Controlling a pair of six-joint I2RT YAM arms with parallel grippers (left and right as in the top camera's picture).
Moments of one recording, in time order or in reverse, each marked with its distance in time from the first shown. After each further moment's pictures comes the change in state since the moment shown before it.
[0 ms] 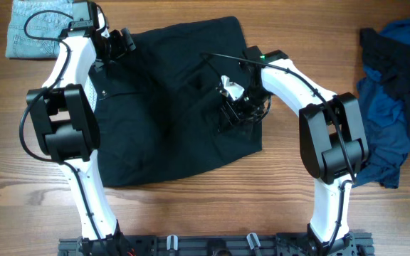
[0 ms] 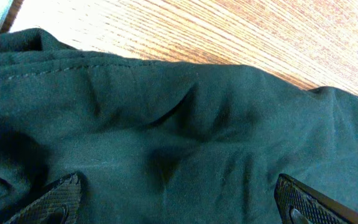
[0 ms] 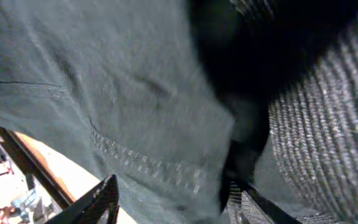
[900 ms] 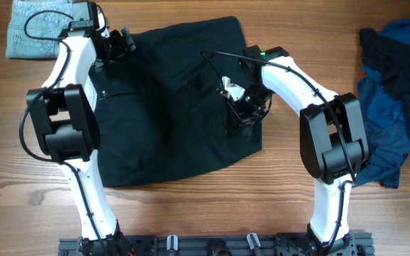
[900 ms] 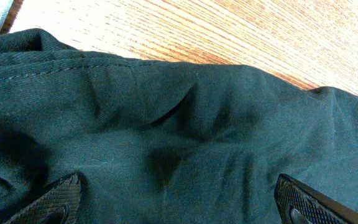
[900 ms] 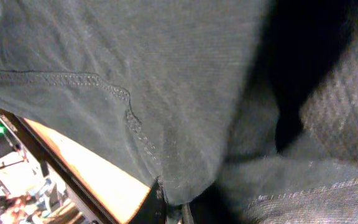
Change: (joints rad) left arm 0.000 0.000 0.000 0.000 0.000 0.000; right arm 0.000 0.000 0.023 -0.099 -0.003 0.008
